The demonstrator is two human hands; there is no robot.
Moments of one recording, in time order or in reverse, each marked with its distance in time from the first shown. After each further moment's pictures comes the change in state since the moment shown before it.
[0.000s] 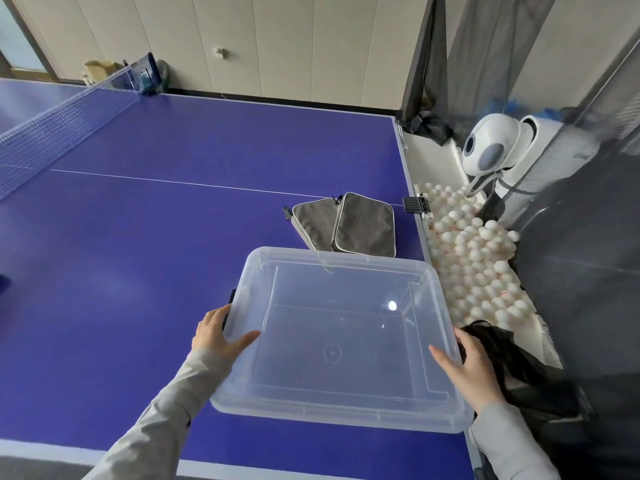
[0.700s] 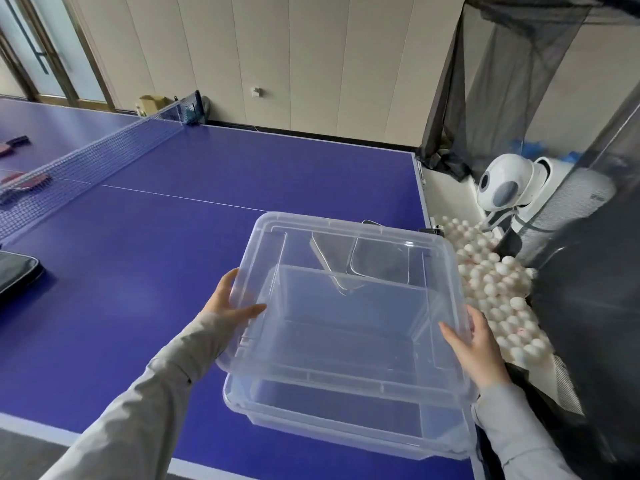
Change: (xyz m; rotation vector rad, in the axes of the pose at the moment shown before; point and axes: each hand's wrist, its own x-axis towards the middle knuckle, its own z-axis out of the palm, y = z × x) left_hand -0.009 0.056 -0.052 -0.517 -0.075 0.080; right_hand 0.028 -0.065 -0.016 0.094 0.090 -0.082
